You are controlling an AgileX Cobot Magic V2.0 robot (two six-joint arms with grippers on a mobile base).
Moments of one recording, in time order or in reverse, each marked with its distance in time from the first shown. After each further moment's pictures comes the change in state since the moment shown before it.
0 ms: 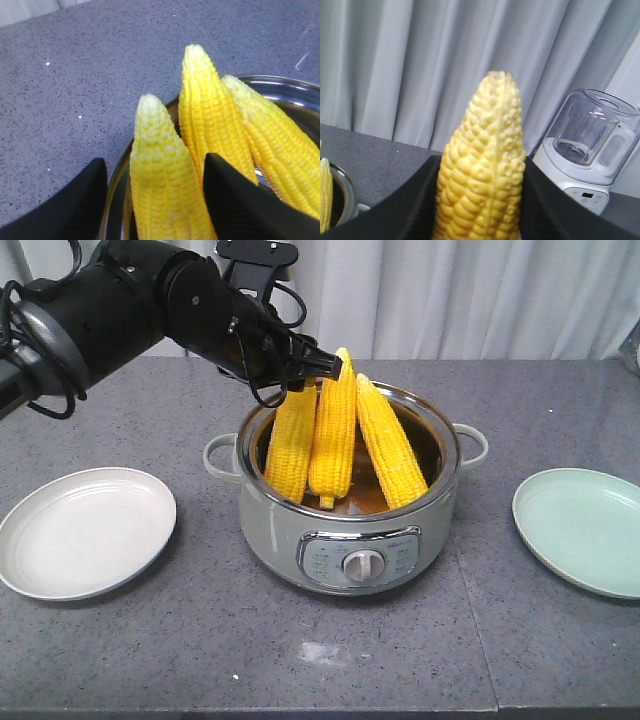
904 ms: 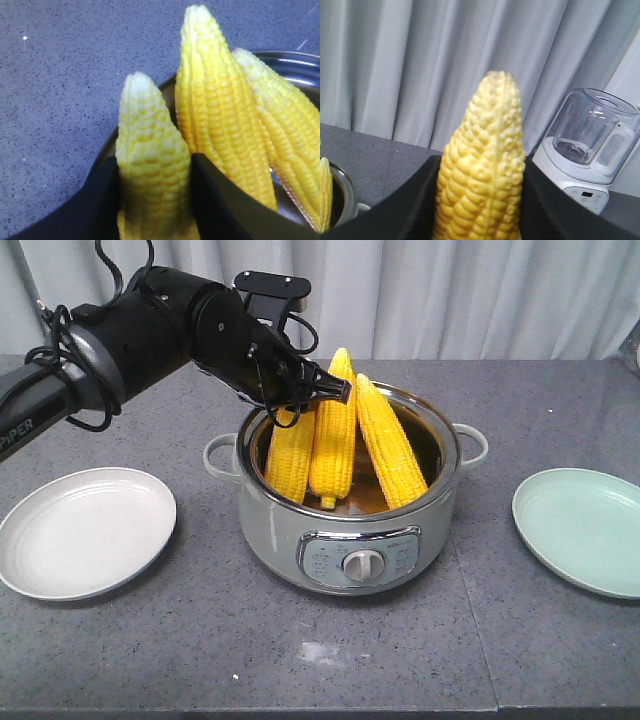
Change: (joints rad) left arm 0.000 0.070 -0.008 -0.025 -0.001 -0.004; right arm 0.000 0.000 0.000 -0.001 0.002 0.001
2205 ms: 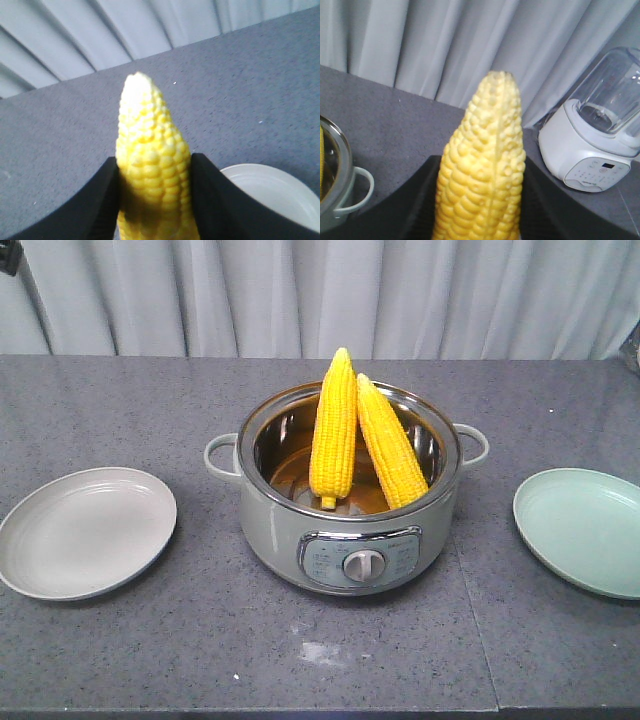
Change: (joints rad) left arm 0.194 -0.546 0.082 0.538 0.441 0.001; right arm 0.000 0.234 -0.001 -0.040 0.024 0.037
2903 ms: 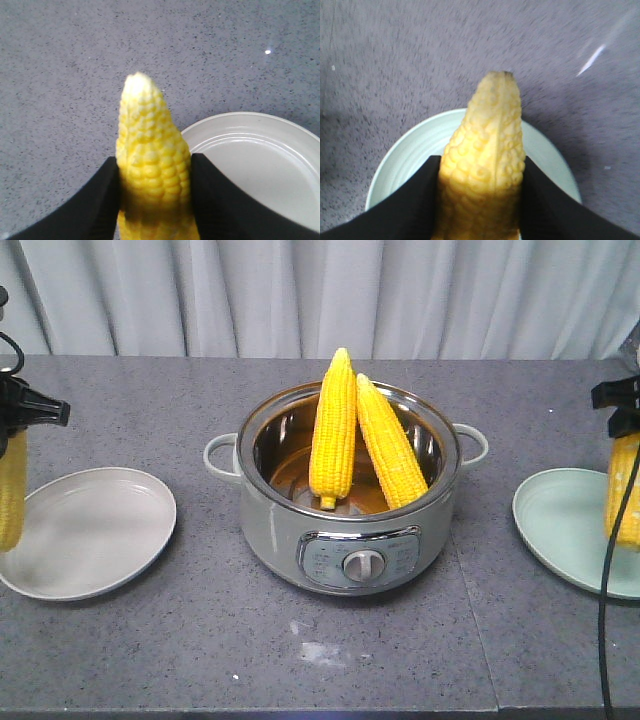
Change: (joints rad) left arm 0.214 0.007 0.550 -0.203 -0.444 -0.081; right arm -0.556 0.592 0.001 0.678 -0.017 -0.328
